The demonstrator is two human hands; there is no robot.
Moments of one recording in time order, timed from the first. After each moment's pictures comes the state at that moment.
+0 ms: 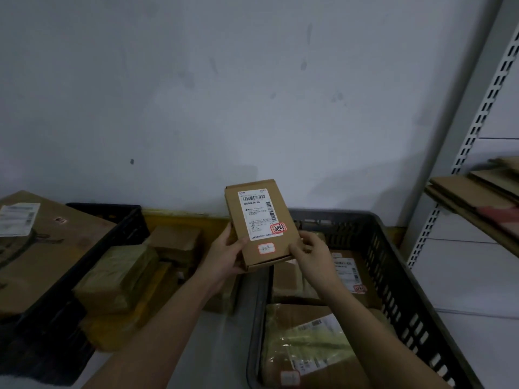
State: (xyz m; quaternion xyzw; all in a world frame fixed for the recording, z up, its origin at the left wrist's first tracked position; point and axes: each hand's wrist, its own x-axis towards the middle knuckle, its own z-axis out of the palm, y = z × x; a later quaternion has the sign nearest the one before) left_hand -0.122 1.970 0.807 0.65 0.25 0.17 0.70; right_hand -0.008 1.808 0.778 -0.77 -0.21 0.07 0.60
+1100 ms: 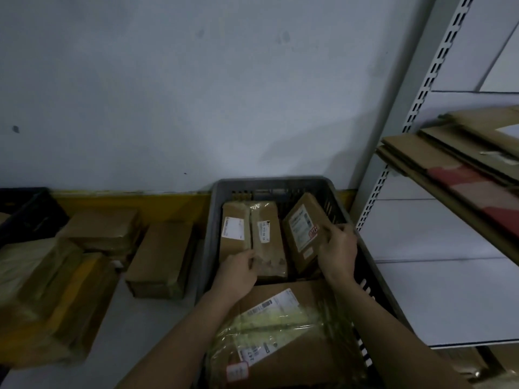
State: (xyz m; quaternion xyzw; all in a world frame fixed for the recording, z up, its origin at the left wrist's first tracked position) left_hand -0.038 1.885 0.700 0.91 0.16 0.02 0.38; right_hand 0.071 1.694 0.718 -0.91 -0.07 -0.13 0.38
